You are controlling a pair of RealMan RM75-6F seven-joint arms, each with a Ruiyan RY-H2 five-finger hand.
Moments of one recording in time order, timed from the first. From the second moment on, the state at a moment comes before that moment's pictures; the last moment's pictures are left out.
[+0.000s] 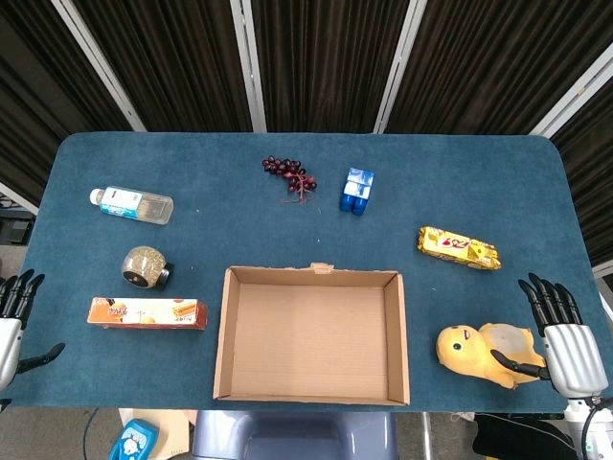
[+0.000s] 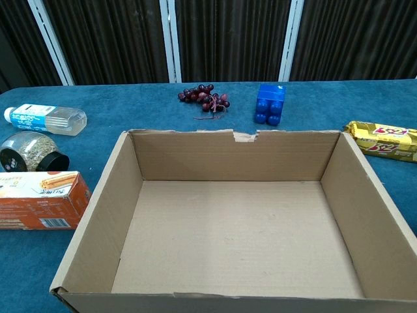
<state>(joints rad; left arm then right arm) -0.08 -1.11 0.05 -1.67 1.47 1.57 0.11 0.06 -1.15 0.04 -1.58 -1.60 1.55 0.09</state>
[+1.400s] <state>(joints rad) -0.19 -1.15 -0.01 -1.74 1.36 1.30 0.36 0.06 -1.14 0.03 -1.59 -1.60 1.54 0.10</state>
